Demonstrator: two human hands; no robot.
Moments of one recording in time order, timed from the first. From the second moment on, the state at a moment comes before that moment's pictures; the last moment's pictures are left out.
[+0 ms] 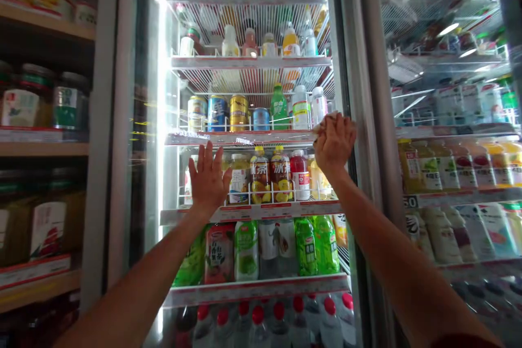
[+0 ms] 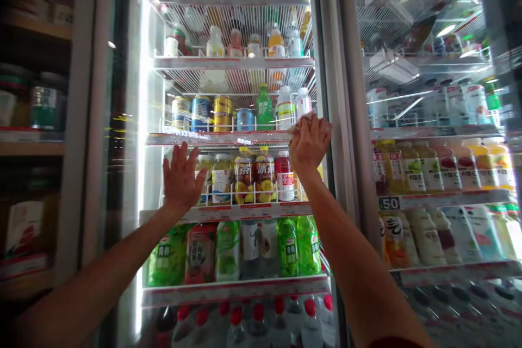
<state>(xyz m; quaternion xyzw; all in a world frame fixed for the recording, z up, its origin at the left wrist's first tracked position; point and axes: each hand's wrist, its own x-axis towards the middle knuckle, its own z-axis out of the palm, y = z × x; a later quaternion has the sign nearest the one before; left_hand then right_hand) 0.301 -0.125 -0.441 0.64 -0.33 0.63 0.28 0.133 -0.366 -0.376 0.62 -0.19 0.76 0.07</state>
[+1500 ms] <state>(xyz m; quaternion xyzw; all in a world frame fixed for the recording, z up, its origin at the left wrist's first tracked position) 0.346 -0.001 -0.478 0.72 -0.25 0.61 0.21 0.258 -0.177 -0.429 0.76 0.24 0.55 0.27</state>
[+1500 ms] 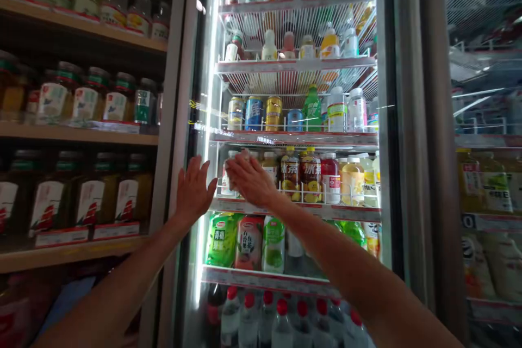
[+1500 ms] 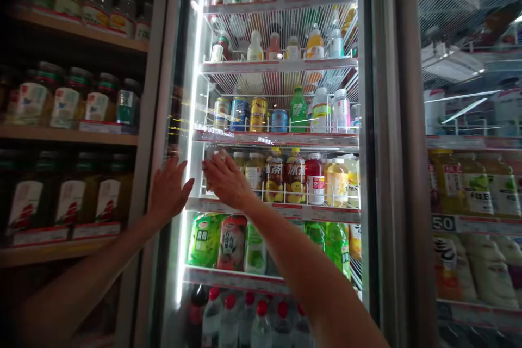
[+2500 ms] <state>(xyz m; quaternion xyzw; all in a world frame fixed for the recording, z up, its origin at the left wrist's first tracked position) 0.331 0.046 -0.470 0.72 -0.21 0.62 0.22 0.279 -0.155 -0.413 0.76 0.25 0.57 0.20</state>
